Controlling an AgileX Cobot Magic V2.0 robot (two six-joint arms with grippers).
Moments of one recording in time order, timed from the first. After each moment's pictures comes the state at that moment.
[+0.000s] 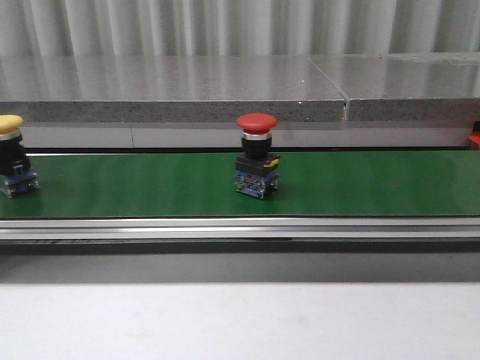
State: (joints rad) left arm -0.10 0.48 -0.52 -0.02 0.62 -0.06; right arm 0.08 -0.01 0.03 -0.04 0.09 0.04
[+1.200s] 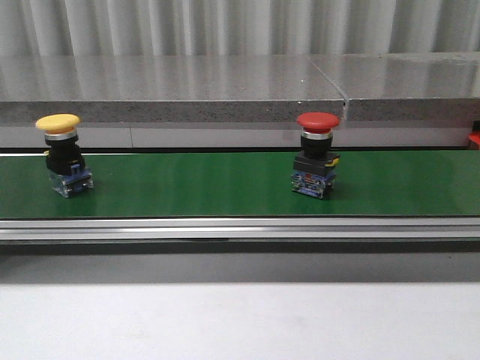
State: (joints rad) left arm -0.10 0.44 -0.50 -0.02 0.60 -0.06; right arm 0.08 0.70 -0.73 0.06 0.64 0.05
